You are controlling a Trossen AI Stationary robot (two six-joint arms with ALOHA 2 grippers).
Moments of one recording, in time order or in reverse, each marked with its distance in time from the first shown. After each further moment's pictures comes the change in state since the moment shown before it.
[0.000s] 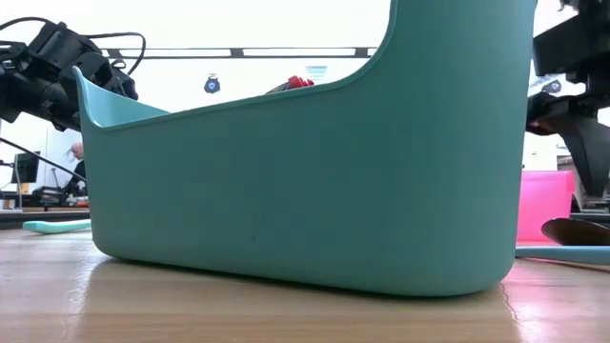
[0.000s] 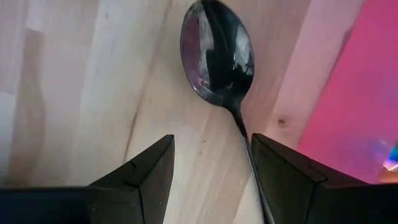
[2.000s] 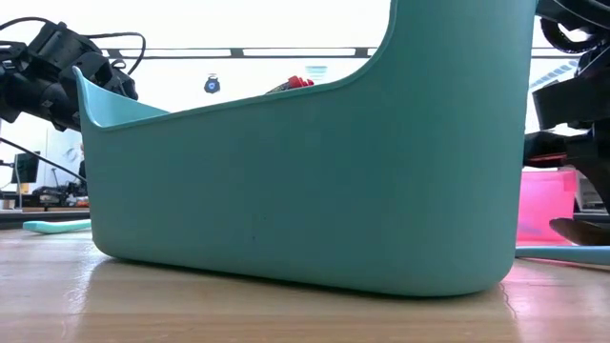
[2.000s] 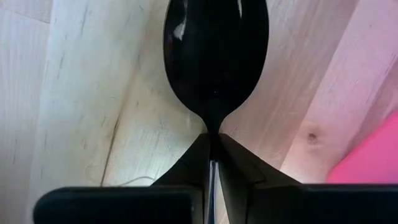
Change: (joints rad) left arm 0.000 0.000 0.000 0.000 0.000 0.000; right arm -0.009 0.152 -0.021 0.079 -0.008 -0.040
